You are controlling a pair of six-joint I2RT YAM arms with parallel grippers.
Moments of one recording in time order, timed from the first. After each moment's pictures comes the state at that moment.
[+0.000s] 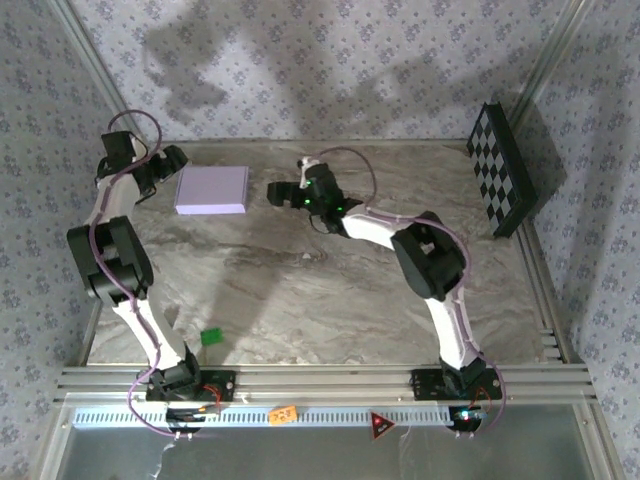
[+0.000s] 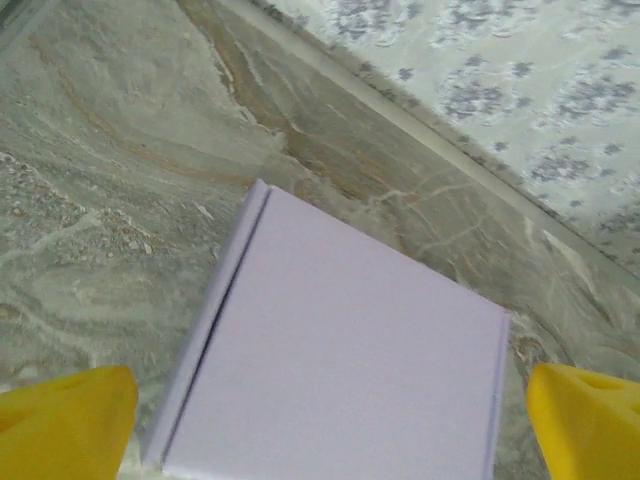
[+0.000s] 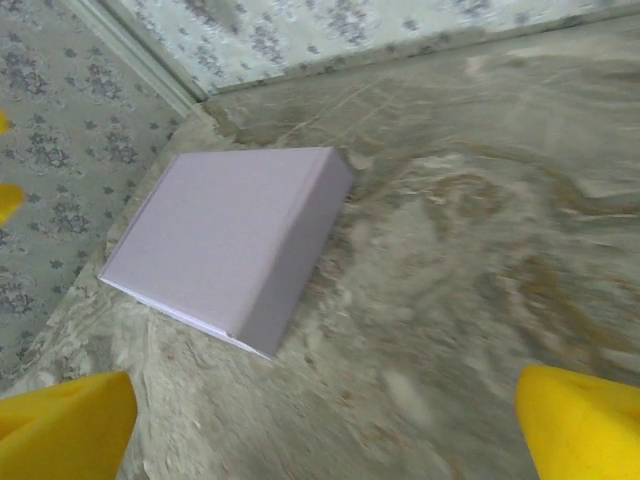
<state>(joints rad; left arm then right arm) 0.26 1.88 1.53 -0.39 0.32 -0.38 0.66 2.11 1.48 0.24 -0.09 0.52</state>
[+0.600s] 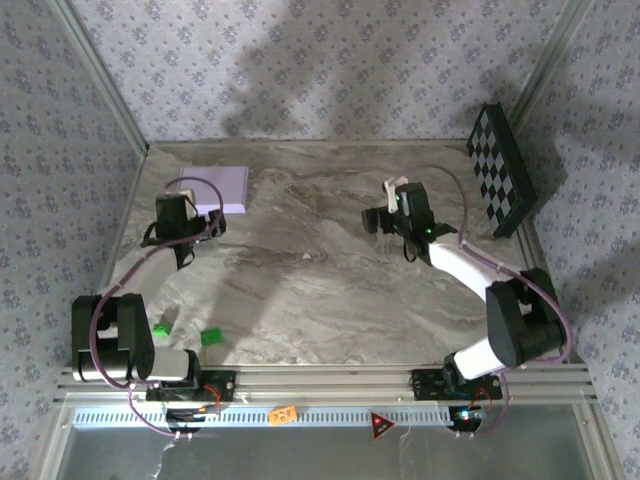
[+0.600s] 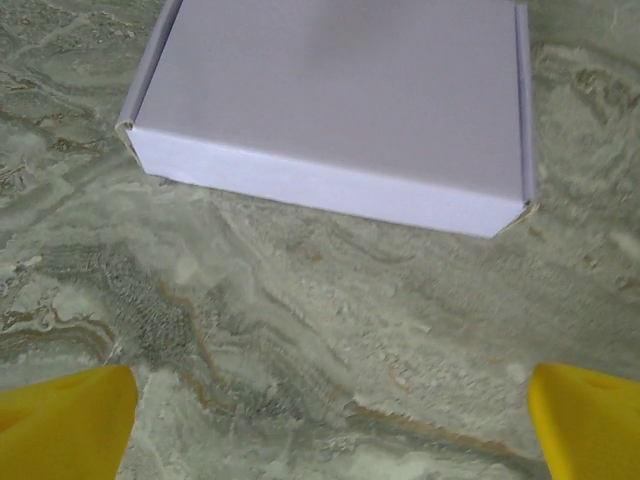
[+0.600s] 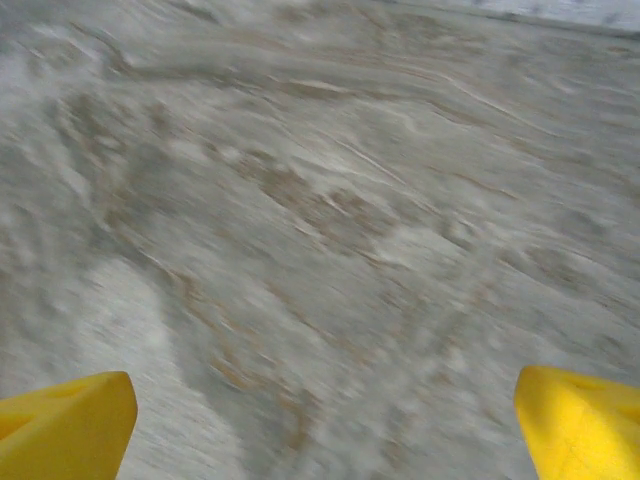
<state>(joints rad) 0.00 1.35 0.72 -0.07 -0.02 -0.19 0.36 1.45 0.85 -0.03 0.11 0.02</state>
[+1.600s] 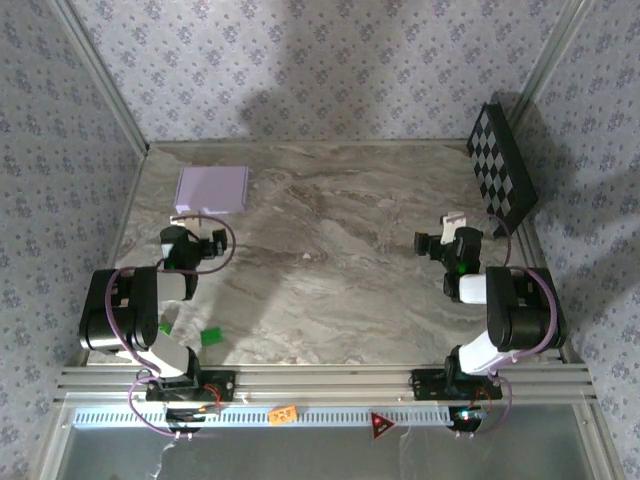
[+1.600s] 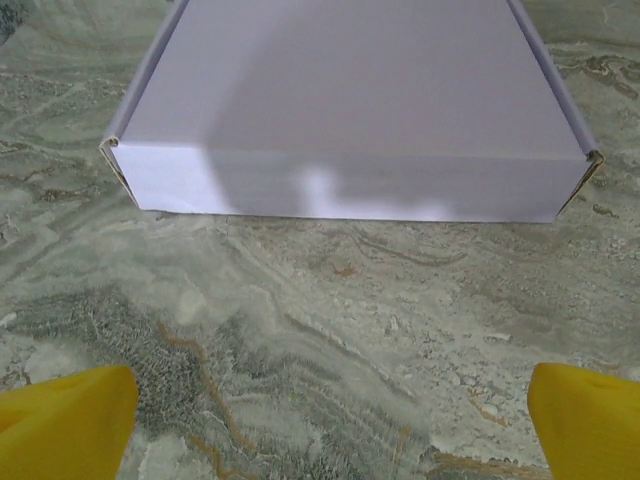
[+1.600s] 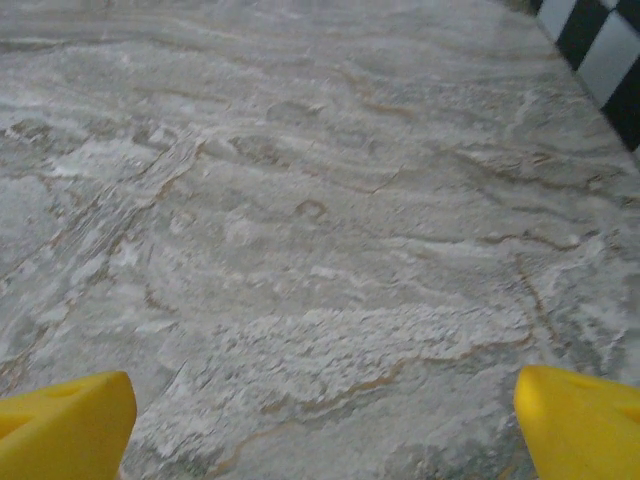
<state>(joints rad) 0.04 1.54 0.41 0.68 0.02 -0.03 -0.04 1.53 0.37 0.72 -0.04 -0.05</state>
